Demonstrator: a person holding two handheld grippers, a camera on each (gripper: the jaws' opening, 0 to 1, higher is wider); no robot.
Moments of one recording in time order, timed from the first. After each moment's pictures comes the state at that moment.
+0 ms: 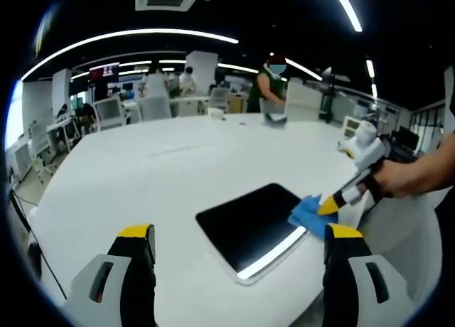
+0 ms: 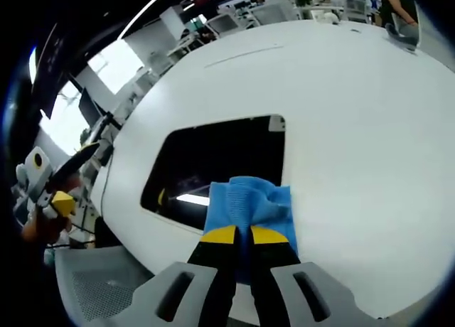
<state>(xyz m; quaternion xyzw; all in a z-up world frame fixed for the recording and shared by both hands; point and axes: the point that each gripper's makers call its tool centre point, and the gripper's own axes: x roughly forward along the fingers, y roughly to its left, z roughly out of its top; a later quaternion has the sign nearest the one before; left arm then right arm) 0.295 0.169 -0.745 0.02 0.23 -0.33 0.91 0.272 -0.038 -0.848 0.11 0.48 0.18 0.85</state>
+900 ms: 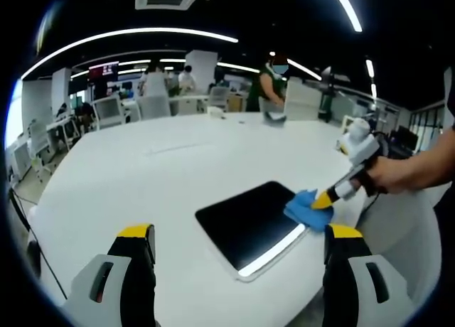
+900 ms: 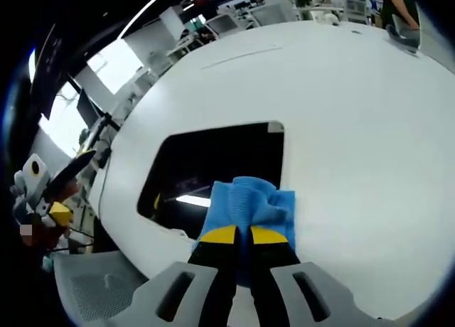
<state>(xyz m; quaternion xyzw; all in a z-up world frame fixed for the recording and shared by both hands) 0.291 0.172 -0.748 0.03 0.23 -0.34 0.91 0.286 -0.038 -0.849 0.10 0.48 0.17 0.85</state>
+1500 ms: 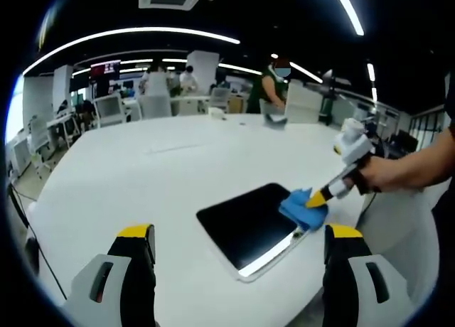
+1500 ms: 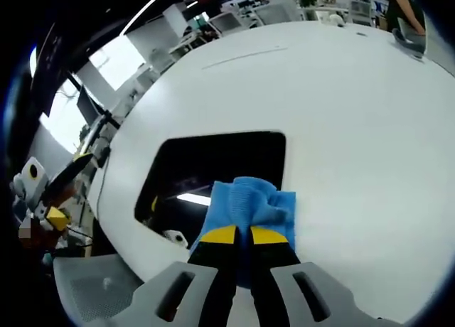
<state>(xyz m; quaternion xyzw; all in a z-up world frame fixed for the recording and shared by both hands) 0.293 0.176 -0.747 0.01 0.23 -0.34 0.91 0.304 -0.038 -0.849 0.09 0.49 0.18 0.85</state>
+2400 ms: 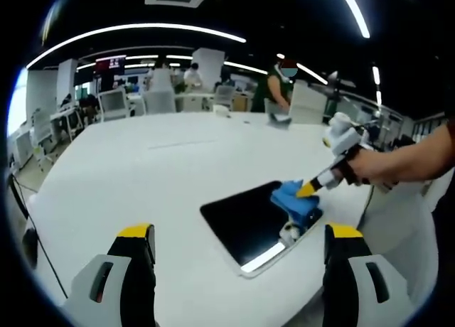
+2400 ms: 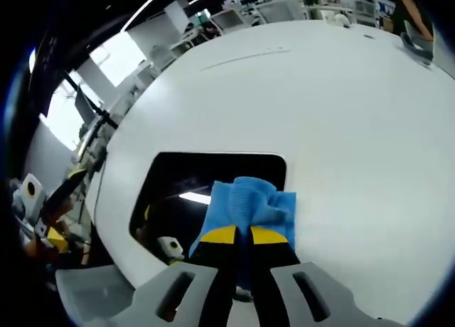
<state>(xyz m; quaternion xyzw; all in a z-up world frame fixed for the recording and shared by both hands) 0.292 0.182 -0.752 0.00 0.24 -0.32 0.92 0.341 -0.038 -0.849 0.09 0.49 0.19 0.84</state>
